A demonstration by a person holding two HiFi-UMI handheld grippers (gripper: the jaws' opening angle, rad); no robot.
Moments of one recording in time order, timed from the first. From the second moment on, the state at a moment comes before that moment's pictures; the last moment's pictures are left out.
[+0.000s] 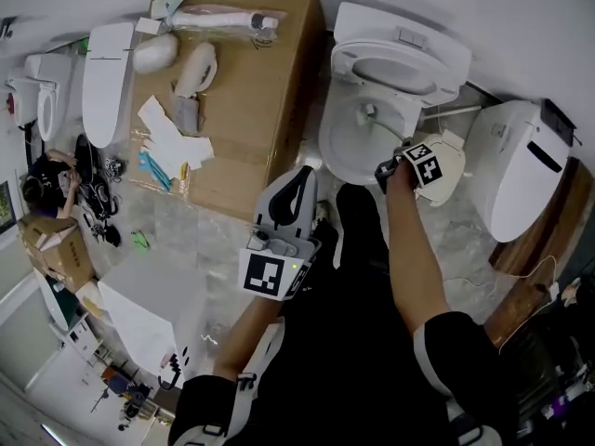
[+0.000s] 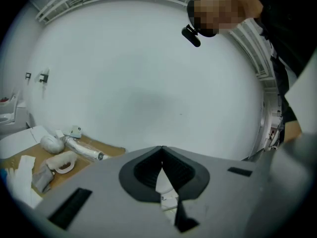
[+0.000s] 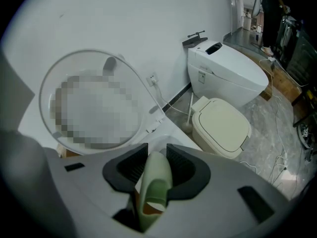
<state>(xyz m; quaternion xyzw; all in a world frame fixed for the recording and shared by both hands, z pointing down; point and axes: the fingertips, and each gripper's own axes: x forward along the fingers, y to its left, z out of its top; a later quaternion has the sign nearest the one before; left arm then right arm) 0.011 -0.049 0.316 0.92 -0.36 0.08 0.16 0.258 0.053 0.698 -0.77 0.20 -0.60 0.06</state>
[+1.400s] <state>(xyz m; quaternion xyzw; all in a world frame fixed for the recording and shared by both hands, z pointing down) -0.085 0.037 0.343 0.90 -0.37 0.08 0.19 0.156 0.110 0.752 -0.73 0.30 -0.61 -0.08</state>
